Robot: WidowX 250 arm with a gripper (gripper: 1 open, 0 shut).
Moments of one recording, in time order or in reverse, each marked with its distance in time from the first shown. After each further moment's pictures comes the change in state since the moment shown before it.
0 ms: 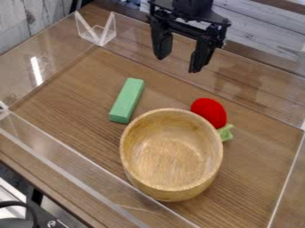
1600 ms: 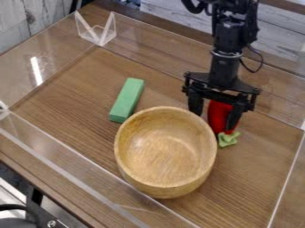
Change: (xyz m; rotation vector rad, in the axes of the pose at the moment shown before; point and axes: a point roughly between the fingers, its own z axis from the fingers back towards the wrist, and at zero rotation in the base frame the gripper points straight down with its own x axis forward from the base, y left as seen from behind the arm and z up) arm 0.032 -0.057 -0.099 -0.058 0.052 0.118
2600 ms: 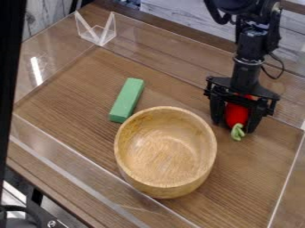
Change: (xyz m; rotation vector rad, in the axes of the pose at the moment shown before) arm 0.027 -0.019 -0.015 -0.010 -0.027 -0.036
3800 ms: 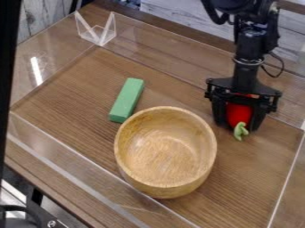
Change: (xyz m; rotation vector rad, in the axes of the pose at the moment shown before) arm 0.003 0.007 0.003 -0.034 -0.031 0.143
